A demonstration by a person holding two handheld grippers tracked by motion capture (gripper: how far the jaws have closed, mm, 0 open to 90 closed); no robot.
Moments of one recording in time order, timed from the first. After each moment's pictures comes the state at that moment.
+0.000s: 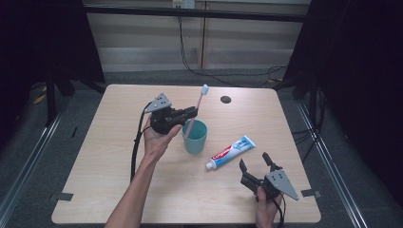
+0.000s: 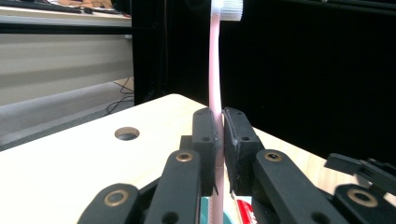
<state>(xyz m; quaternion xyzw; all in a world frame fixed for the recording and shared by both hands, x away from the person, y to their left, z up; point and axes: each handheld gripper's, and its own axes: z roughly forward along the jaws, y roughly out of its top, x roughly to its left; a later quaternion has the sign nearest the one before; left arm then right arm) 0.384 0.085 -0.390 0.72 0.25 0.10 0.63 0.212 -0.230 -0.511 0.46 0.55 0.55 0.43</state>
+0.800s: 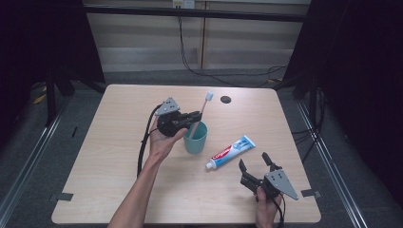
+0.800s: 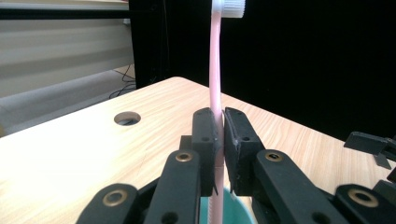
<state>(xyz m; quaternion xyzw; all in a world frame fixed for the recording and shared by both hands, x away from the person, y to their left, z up) 0.391 0.075 -0.409 0.75 0.25 0.10 0.61 0.213 -0.230 -0.511 0.46 0.55 0.55 0.43</state>
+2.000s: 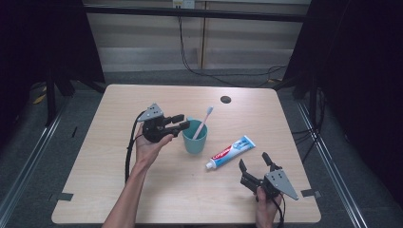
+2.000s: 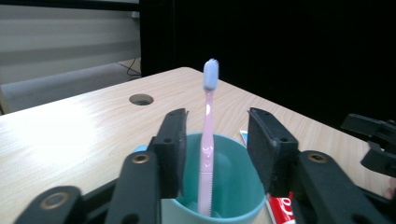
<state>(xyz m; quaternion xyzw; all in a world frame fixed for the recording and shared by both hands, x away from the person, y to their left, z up) 0.380 0.117 -0.421 0.74 0.26 0.09 0.61 0.212 -0.230 -0.510 0.46 0.55 0.55 0.43</state>
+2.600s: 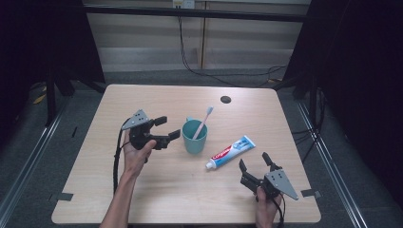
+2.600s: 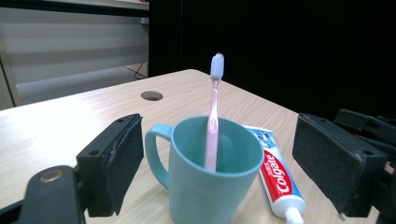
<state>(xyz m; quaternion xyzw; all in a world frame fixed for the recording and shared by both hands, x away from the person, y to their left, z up) 0.360 0.153 -0.427 0.73 0.28 0.10 0.62 0.212 -0.230 -0.510 0.46 0.55 0.55 0.43</state>
